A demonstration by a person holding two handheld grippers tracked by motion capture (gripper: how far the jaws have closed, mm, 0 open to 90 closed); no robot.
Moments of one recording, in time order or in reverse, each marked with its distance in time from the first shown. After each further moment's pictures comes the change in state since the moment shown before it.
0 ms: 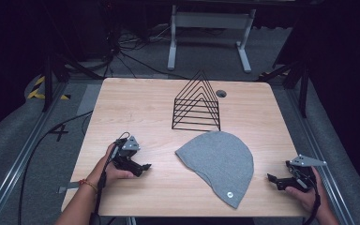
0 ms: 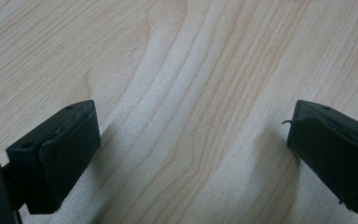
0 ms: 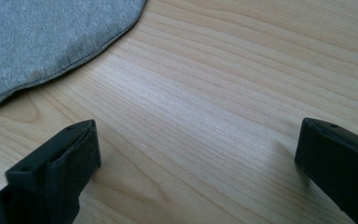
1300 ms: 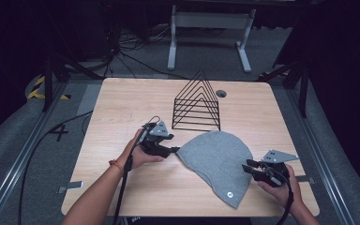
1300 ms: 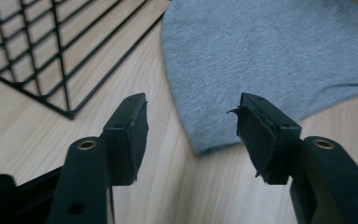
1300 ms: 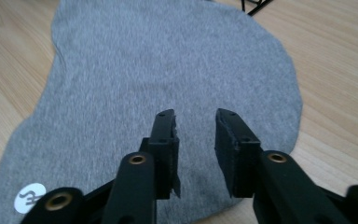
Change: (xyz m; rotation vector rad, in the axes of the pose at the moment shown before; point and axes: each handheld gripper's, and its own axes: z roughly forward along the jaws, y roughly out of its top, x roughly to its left) left arm -0.026 0.100 0.037 -0.098 -0.139 0.143; right arm 0.087 0.061 0.009 -0.063 0.153 -0.139
